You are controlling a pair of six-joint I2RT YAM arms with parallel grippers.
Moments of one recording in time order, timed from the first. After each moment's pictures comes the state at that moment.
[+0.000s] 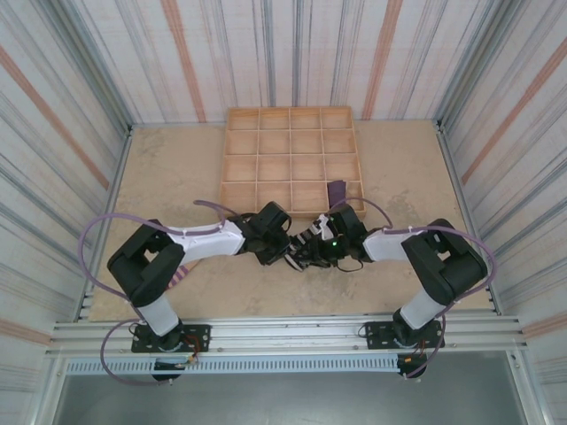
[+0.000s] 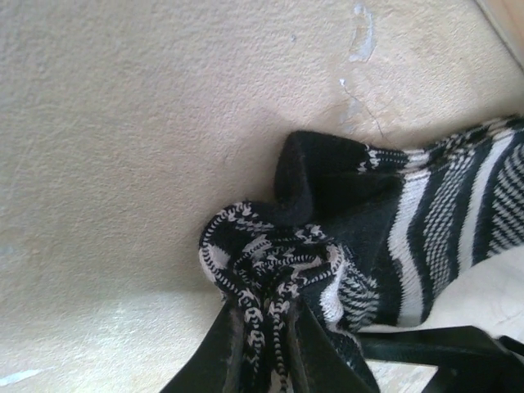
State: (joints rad) left arm -0.84 1.71 0.95 -0.34 0.14 -1.33; right arm 0.57 1.58 0.57 0.08 -0.69 0.75
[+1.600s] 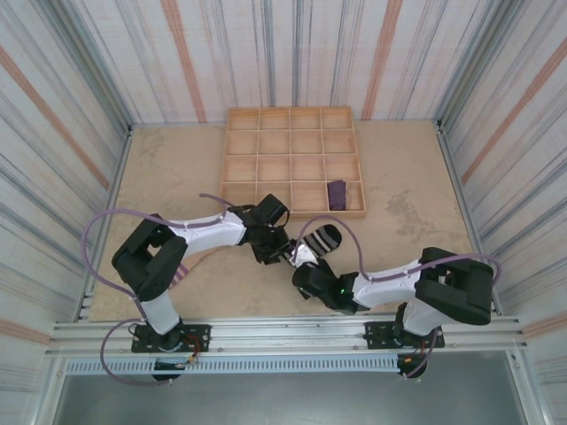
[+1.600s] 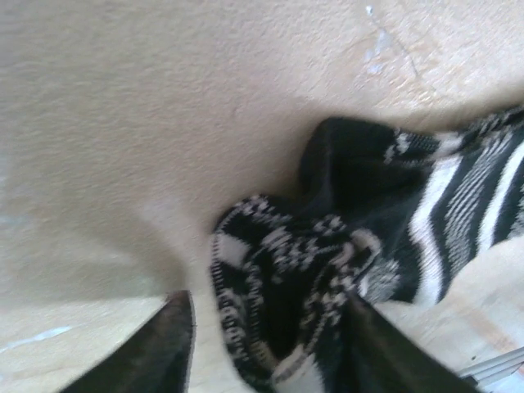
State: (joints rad) left arm -0.79 1.72 1.01 -0.48 0.30 -1.21; right arm 1.21 1.45 0.42 0.20 0.50 0.37
